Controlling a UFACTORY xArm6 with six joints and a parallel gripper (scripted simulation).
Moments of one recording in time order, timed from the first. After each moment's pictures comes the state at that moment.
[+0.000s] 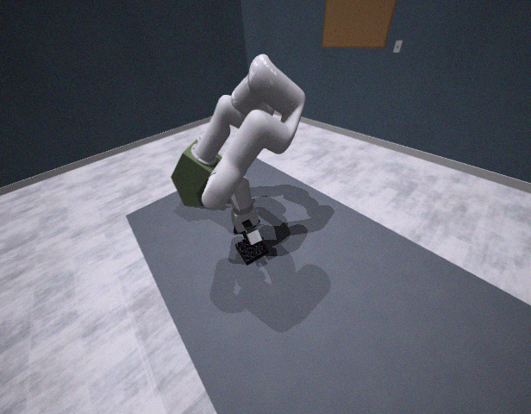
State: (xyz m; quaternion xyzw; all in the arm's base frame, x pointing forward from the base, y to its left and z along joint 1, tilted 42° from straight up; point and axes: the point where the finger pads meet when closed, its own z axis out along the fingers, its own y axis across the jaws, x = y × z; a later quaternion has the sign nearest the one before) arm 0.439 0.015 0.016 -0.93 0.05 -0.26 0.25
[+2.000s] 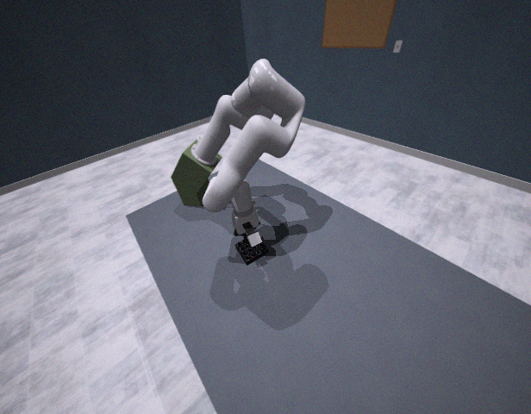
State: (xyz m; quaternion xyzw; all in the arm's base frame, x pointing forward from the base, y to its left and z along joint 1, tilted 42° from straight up) arm 0.445 0.020 0.007 -0.93 0.05 -0.26 0.25
